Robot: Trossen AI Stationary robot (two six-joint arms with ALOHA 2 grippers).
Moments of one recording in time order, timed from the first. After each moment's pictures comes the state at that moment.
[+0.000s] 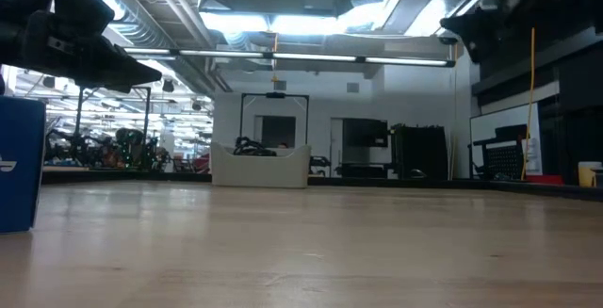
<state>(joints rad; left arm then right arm) 0.06 0.12 0.01 0.02 -0.07 0.06 0.08 0.63 0.35 0.14 -0.07 0.28</state>
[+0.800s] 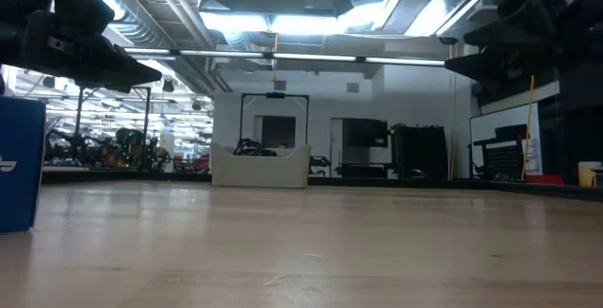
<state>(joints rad) 0.06 0.12 0.01 0.02 -0.07 0.06 0.08 0.53 0.09 0.35 0.09 0.23</state>
